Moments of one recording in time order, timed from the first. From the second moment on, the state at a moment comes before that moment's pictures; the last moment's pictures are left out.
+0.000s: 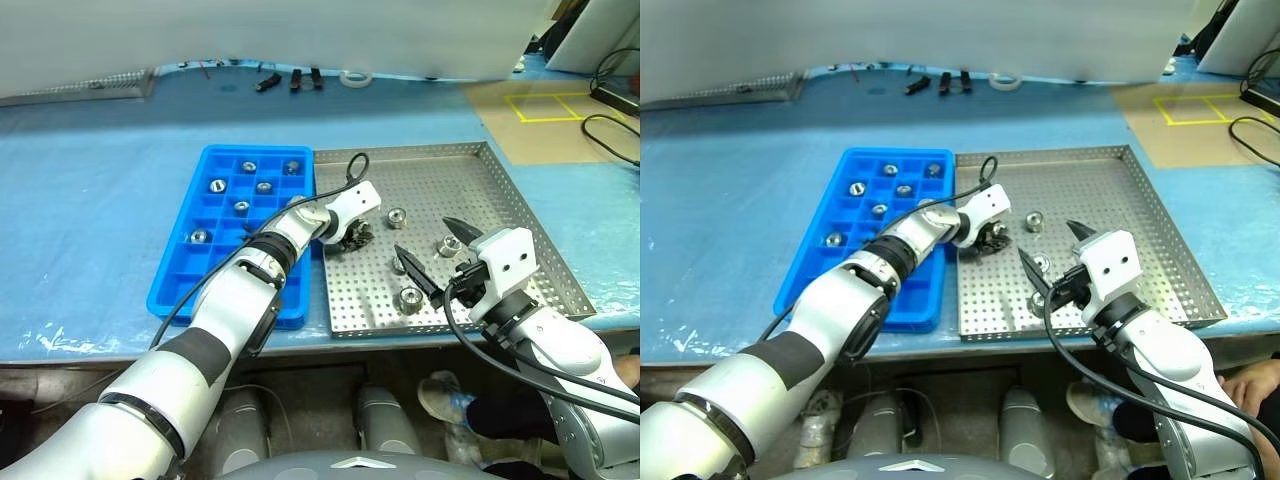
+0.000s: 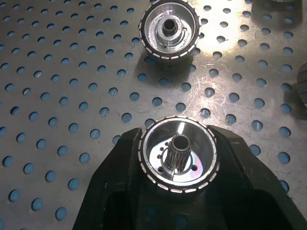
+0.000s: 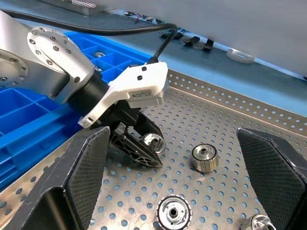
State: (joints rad) left arm -1.22 -0.07 -0.20 1.31 0.21 0.05 -0.74; right arm 0.12 -0.51 -0.14 -0.87 0.34 0.63 0.33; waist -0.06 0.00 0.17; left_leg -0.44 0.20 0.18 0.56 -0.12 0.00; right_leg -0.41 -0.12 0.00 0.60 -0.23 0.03
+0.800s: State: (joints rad) left arm -0.86 0.21 -0.06 0.51 -0.11 0.25 -1.15; right arm -0.07 -0.59 -0.15 -0.70 0.40 0.57 0.51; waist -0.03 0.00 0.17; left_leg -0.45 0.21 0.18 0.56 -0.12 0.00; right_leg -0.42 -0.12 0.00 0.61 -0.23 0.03
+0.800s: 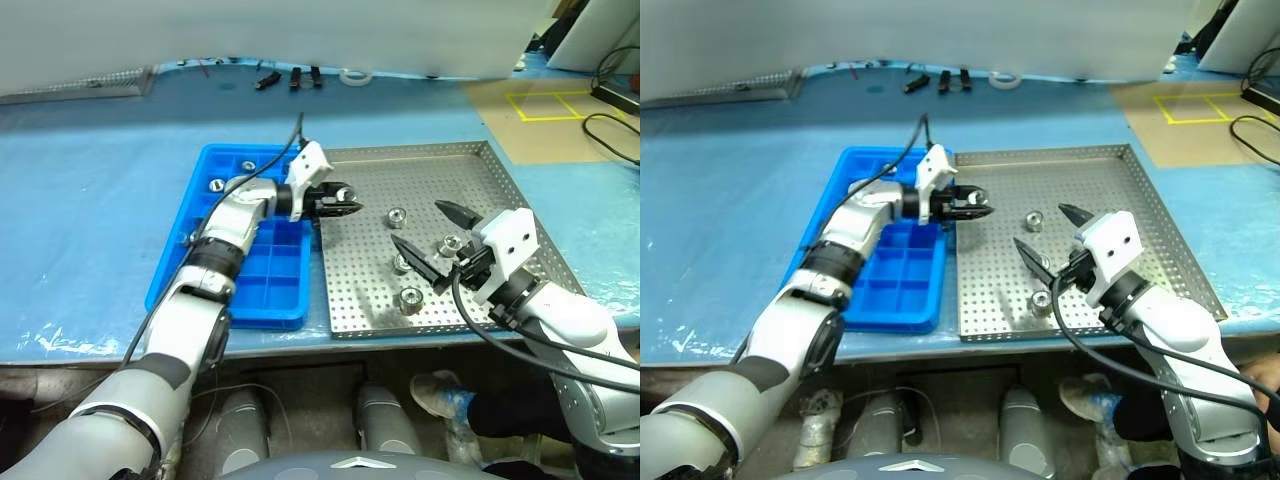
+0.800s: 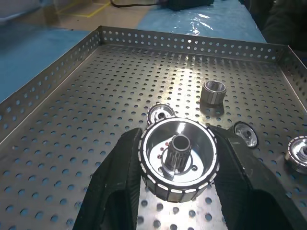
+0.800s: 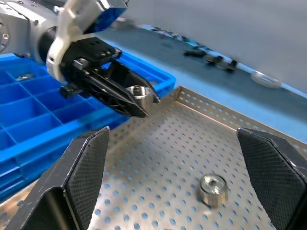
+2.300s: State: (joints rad) left arm -0.22 0.61 0.08 -0.25 -0.33 0.62 -0.74; right arm -0.51 -0.52 0.17 -0.21 0.35 0.40 0.93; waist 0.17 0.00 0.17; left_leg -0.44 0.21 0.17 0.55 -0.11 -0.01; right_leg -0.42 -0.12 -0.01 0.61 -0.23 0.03
